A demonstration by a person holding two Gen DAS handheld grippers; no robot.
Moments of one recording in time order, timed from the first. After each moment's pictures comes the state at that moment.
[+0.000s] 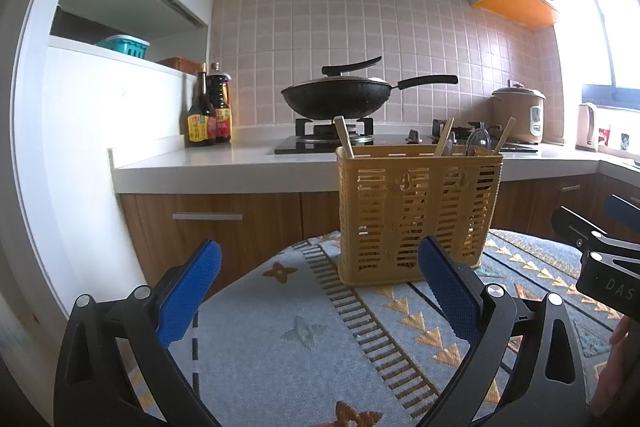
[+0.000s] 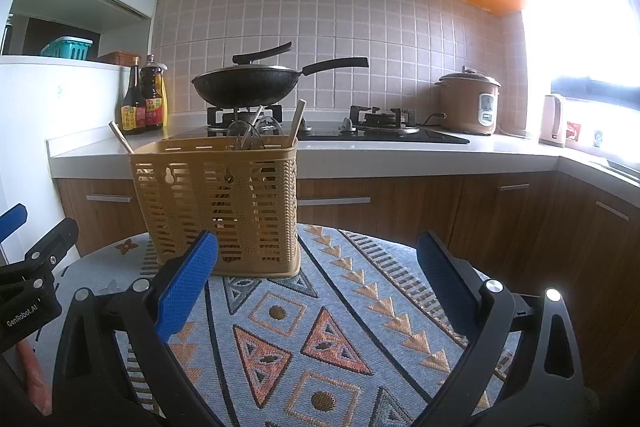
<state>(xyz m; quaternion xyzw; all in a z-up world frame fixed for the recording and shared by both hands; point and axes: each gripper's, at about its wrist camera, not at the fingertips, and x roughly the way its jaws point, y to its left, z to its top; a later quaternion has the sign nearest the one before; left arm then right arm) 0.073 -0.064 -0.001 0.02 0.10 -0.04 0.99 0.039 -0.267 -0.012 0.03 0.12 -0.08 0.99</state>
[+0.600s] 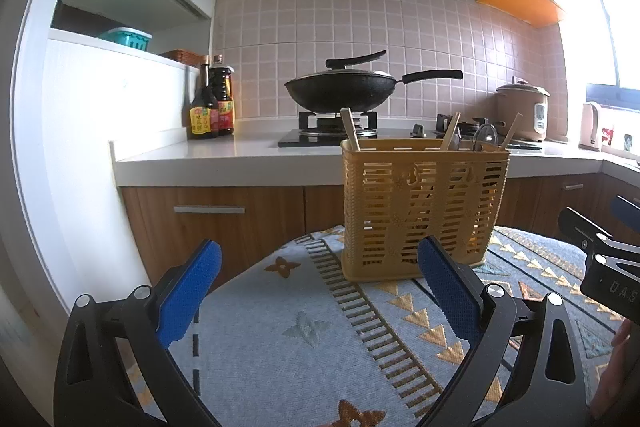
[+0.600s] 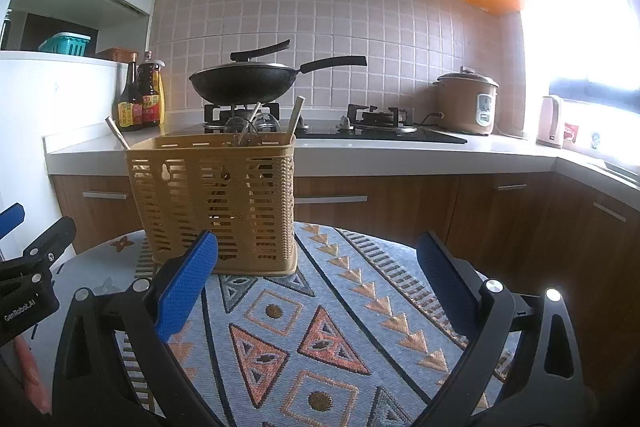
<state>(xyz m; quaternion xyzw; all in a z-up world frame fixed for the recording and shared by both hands) 0.079 -0.062 -0.002 0.02 0.11 -0.03 0.99 0.041 -0.265 -0.014 0.03 0.13 -0.08 0.99</state>
